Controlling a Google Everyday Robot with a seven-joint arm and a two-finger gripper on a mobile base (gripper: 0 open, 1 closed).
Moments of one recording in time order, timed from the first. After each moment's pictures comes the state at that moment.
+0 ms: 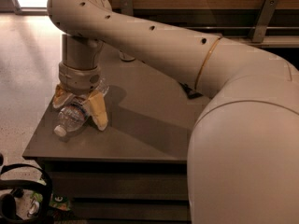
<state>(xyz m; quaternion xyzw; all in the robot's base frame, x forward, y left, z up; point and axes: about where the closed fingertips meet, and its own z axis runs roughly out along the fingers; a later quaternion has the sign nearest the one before) 0.506 0.188 0.809 -0.96 0.23 0.14 0.09</state>
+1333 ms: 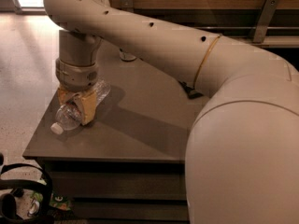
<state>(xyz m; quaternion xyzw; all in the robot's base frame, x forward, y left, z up) 0.506 0.190 0.819 -0.96 0.23 0.14 0.09</state>
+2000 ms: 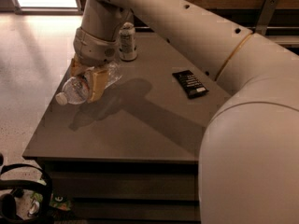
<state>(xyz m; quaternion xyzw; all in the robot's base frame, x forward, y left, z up) 0.536 0.160 0.876 -0.92 0.30 0.17 0.17</state>
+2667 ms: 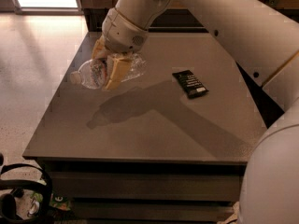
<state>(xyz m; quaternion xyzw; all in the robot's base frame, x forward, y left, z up) 0.533 0.108 0.920 -0.87 0.39 0.21 0.22</state>
